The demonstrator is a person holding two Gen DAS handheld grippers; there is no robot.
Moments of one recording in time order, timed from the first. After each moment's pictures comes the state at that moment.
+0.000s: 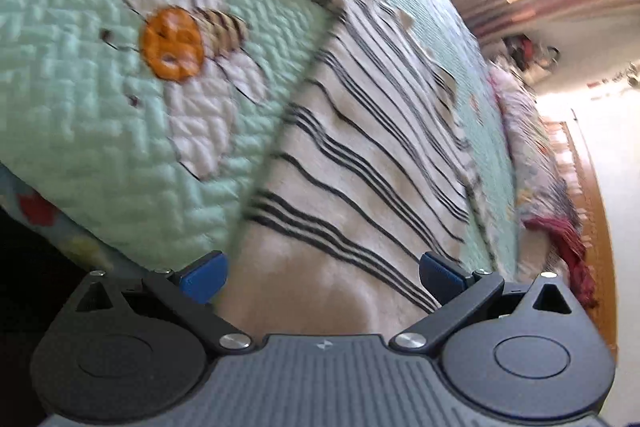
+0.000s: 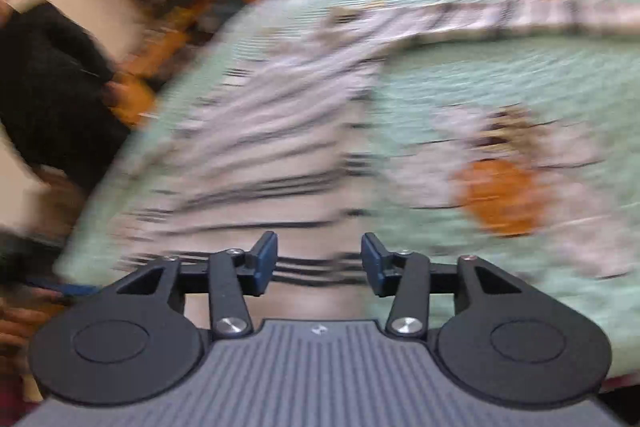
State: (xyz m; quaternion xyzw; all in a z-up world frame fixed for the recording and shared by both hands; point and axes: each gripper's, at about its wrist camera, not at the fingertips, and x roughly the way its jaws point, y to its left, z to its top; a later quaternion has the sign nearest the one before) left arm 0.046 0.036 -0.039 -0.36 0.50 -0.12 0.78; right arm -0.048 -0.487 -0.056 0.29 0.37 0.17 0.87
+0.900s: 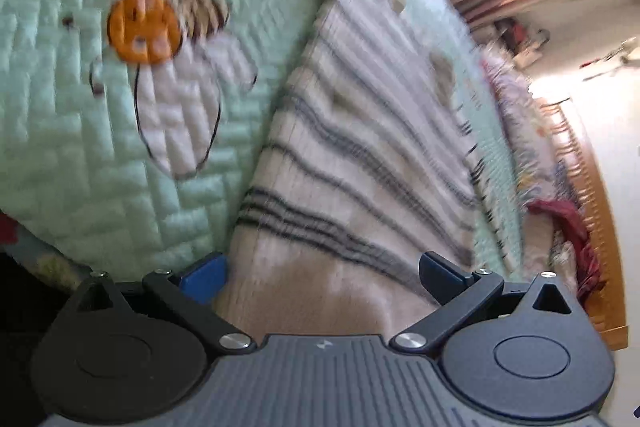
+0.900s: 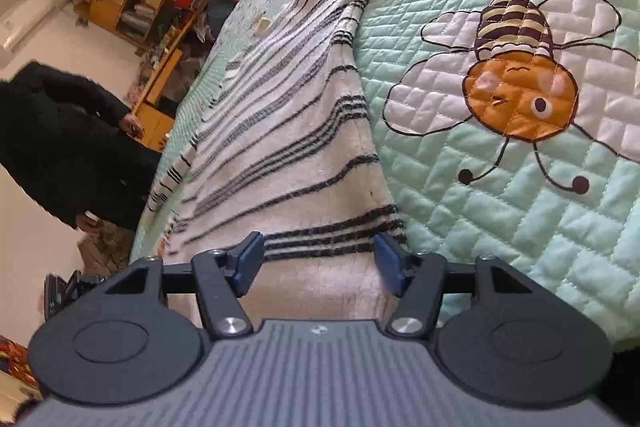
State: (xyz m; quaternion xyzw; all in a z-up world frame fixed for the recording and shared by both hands) left arm 0.051 0.022 -0.052 -0.35 0.48 -0.15 0.79; right arm -0.047 -0.501 -0.100 0.39 0.39 0.14 0.82
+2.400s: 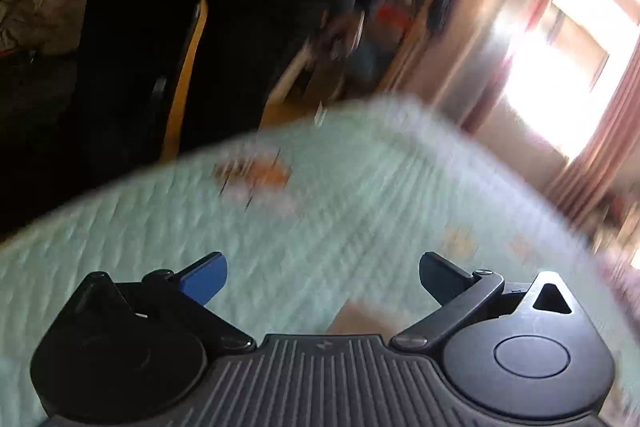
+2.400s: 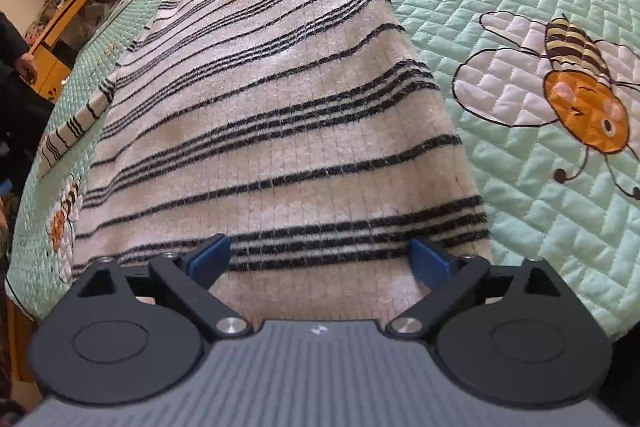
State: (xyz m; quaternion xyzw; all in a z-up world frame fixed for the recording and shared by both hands) left arm 0.297 0.309 -0.041 -0.25 0.29 0.08 0.92; right arm 0.007 -0.381 -0.081 0.24 0.49 0.00 0.84
